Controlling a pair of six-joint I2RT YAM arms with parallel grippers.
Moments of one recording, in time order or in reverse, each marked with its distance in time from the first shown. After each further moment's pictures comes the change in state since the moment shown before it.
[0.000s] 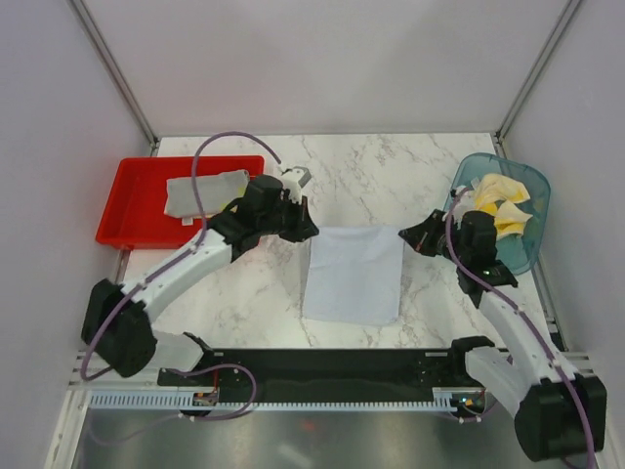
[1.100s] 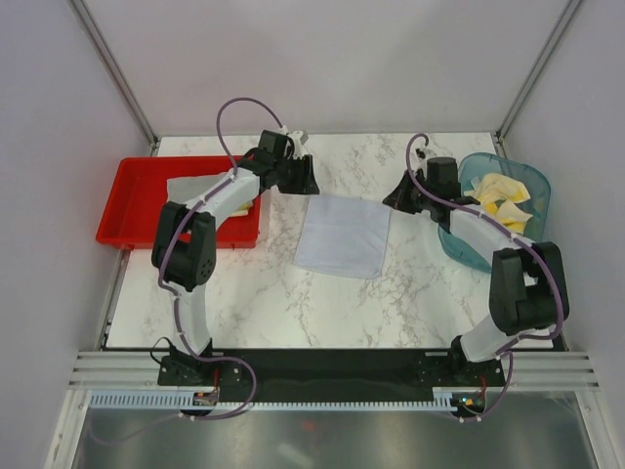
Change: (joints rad) left arm 0.235 0.752 0.556 -0.060 0.040 0.081; right arm 0.030 0.835 0.476 0.055 0.095 -0.114
